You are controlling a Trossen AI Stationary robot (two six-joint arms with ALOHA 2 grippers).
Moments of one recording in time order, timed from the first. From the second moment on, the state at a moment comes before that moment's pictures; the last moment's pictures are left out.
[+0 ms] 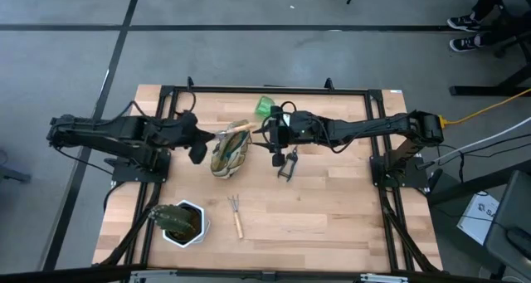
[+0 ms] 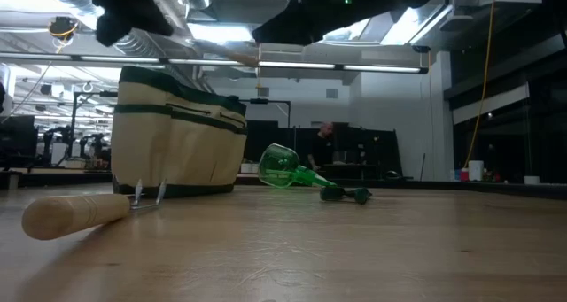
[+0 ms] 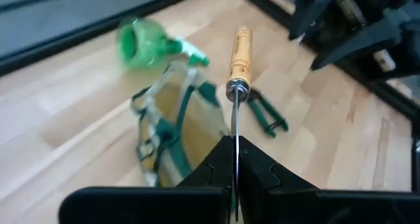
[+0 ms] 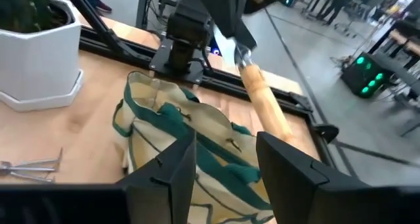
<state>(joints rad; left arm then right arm) -0.06 0.75 0.82 -0.69 -0.39 -0.70 -0.05 1.65 1.12 0.21 -0.01 -0.32</state>
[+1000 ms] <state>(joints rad) -0.06 0.91 0.97 -1.08 -0.24 -0.89 -0.05 1.65 1.12 0.02 -0.01 -0.22</state>
